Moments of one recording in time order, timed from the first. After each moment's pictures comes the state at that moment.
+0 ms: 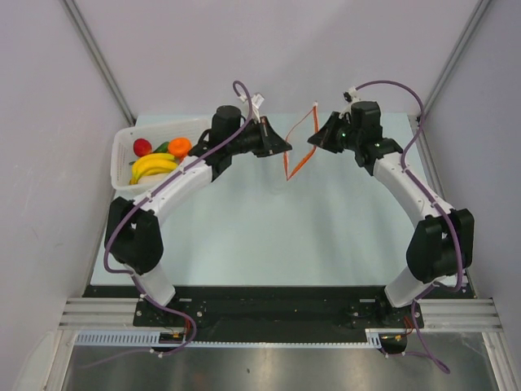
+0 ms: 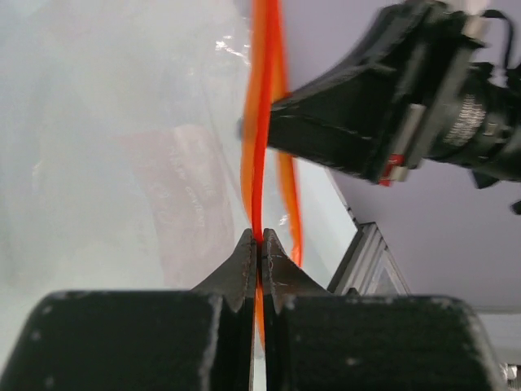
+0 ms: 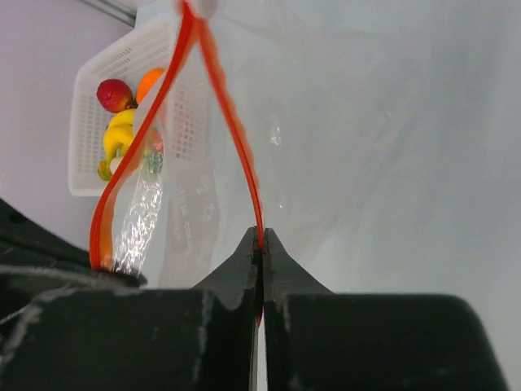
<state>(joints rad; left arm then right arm) -0.51 1.71 1.46 -0.02 0.53 -0.66 0.28 1.60 1.41 -0.23 -0.32 0.61</state>
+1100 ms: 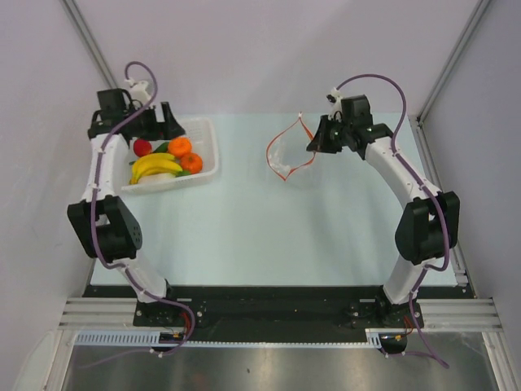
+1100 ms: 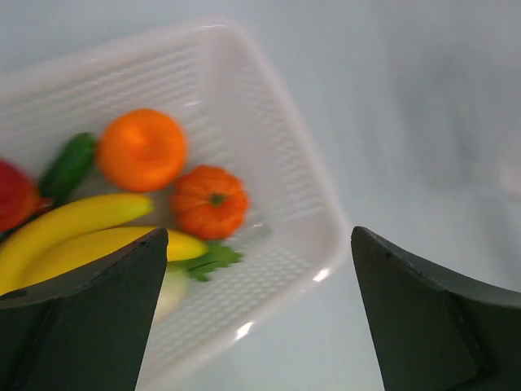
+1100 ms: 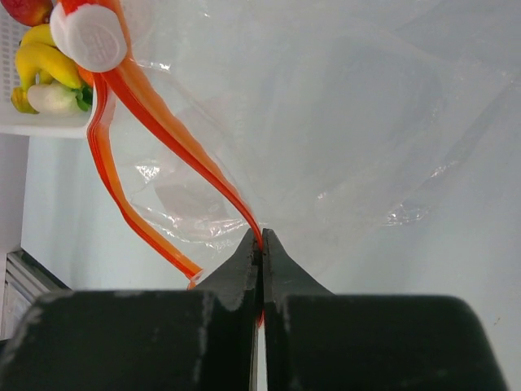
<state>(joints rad) 0.14 1.75 1.66 -0.60 0.63 0.03 0.28 1.77 1.62 -0.53 -0.37 0.36</state>
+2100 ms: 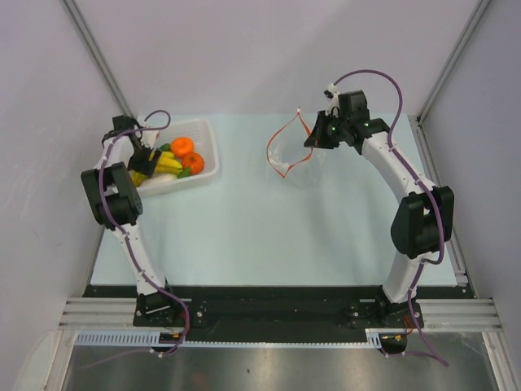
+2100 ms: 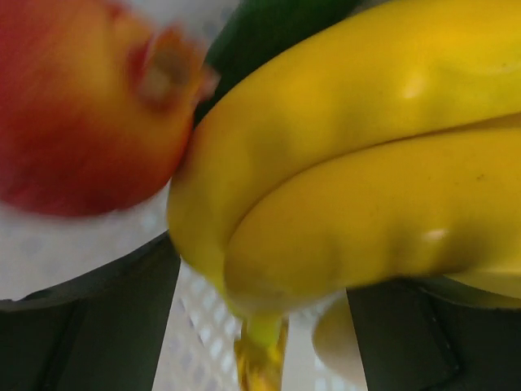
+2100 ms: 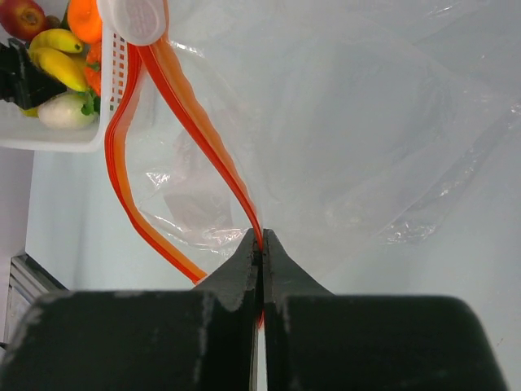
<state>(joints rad) 0.29 2.20 1.81 -0.71 0.00 0.61 0.29 1.83 1.70 -0.54 -0.37 0.36</state>
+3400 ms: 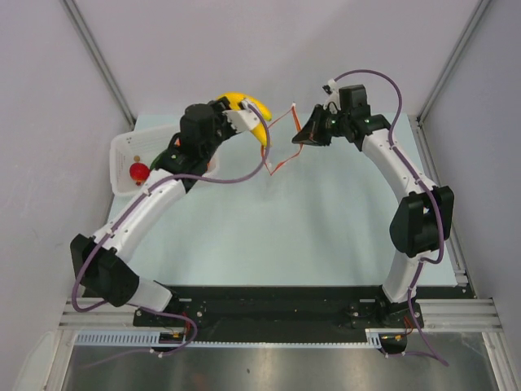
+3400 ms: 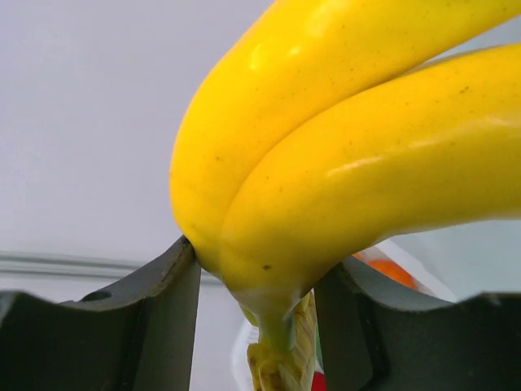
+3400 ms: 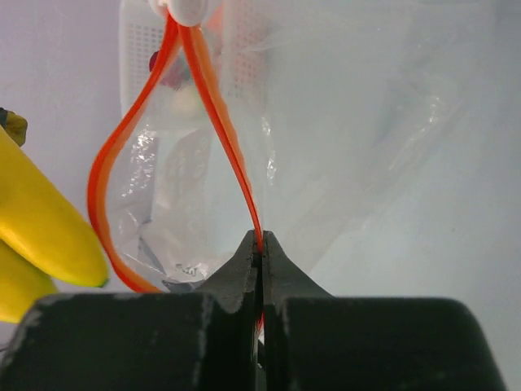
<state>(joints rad) -0.45 1.45 1.45 -0.23 -0.18 0.84 0.29 1.84 1.76 -0.53 -0.59 0.57</state>
